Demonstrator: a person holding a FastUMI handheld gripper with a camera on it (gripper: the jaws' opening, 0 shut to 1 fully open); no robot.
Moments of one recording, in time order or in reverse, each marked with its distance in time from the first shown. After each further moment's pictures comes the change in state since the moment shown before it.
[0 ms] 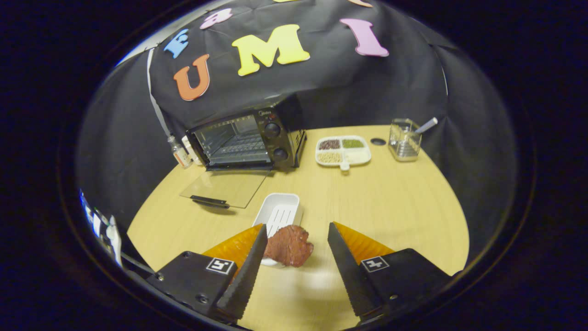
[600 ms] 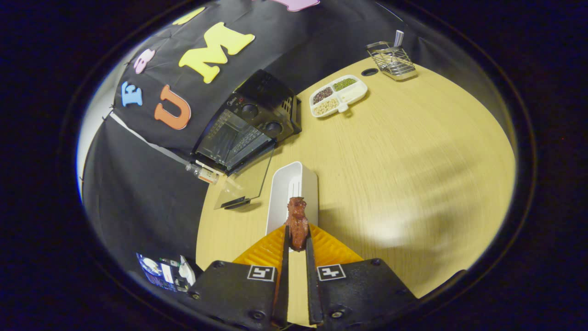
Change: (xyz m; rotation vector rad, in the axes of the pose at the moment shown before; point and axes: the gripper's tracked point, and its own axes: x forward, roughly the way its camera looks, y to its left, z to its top) arm 0.009 0.007 -0.018 0.388 0.156 0.211
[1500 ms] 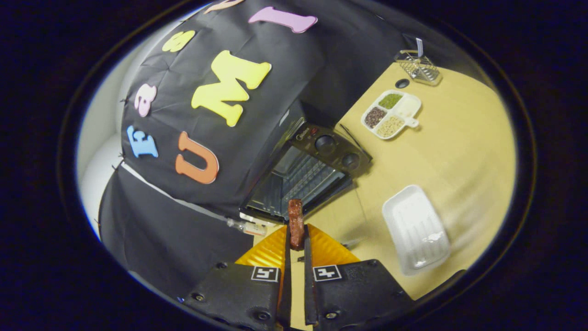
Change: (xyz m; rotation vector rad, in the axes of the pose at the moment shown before) arm 0.086 0.187 0.058 0.272 -0.341 0.190
